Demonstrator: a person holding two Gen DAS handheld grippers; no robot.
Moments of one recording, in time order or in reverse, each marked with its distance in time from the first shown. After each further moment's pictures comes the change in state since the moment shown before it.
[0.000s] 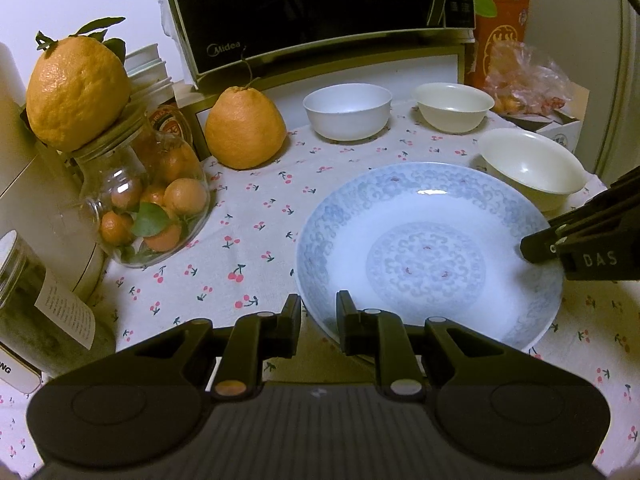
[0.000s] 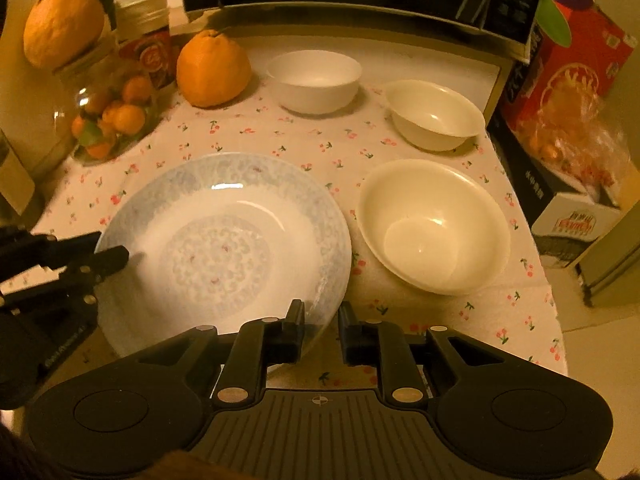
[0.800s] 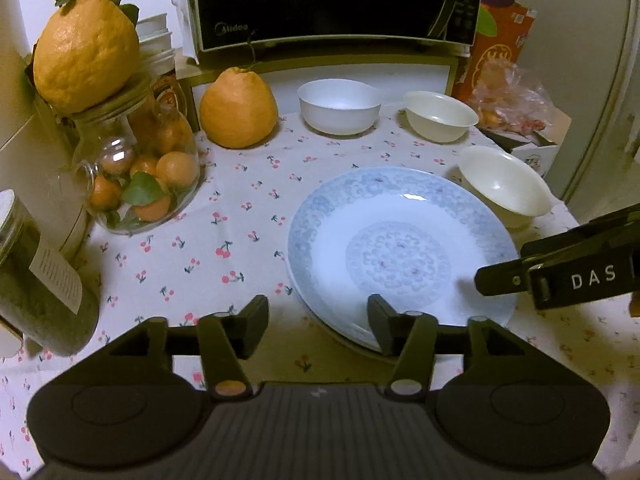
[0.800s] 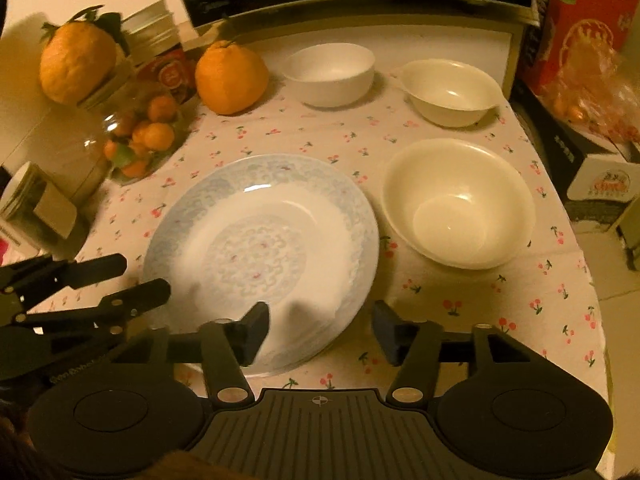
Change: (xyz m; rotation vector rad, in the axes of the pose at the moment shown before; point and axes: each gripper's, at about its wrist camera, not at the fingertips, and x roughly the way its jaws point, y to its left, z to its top) left arm -0.020 0.019 0.003 -0.120 0.065 -0.139; right arm -0.016 -0.012 -0.001 0.102 0.035 0.179
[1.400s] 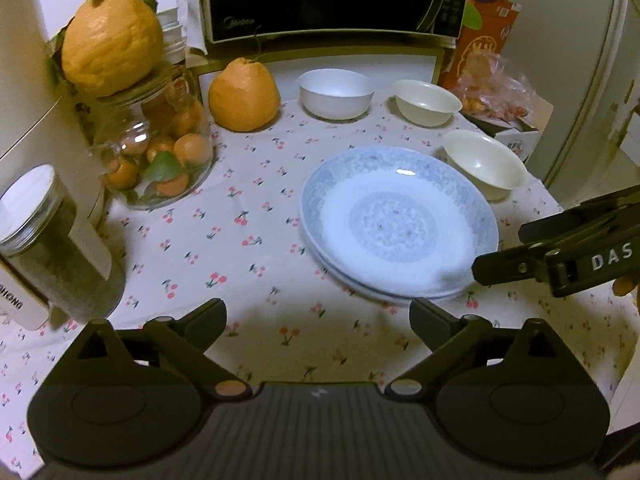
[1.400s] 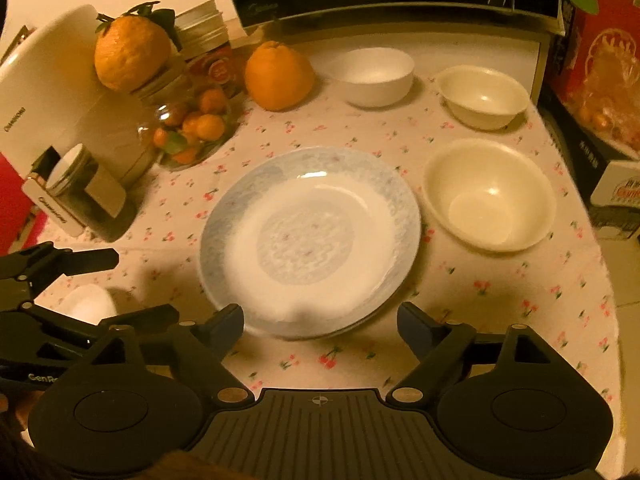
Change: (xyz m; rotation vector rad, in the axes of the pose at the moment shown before) left arm -0.032 0.018 -0.016 0.019 0.042 -0.036; right arm -0.022 0.012 -0.015 -0.003 0.018 0.108
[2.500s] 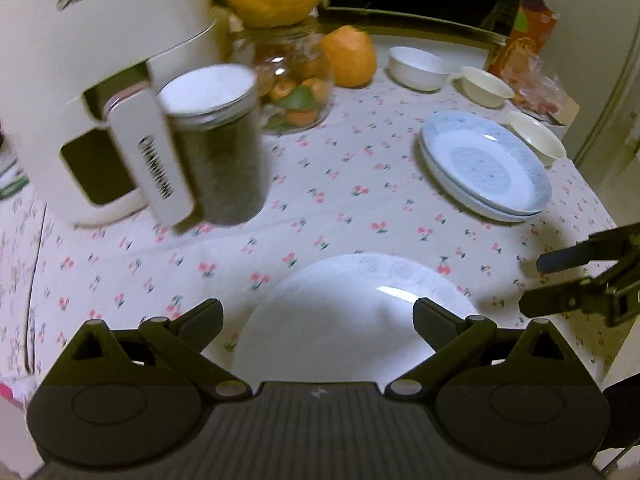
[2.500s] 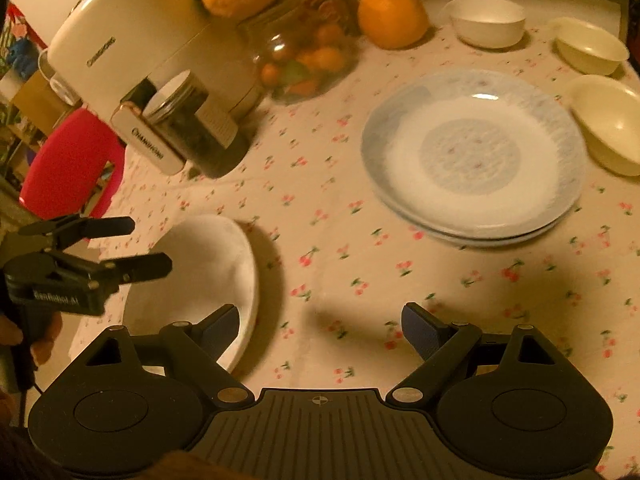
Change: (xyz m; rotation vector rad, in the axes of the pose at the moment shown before) left arm -0.059 0.108 -0.057 -0.090 0.074 0.019; right arm 0.020 0.086 -0.048 -0.025 0.084 0.197
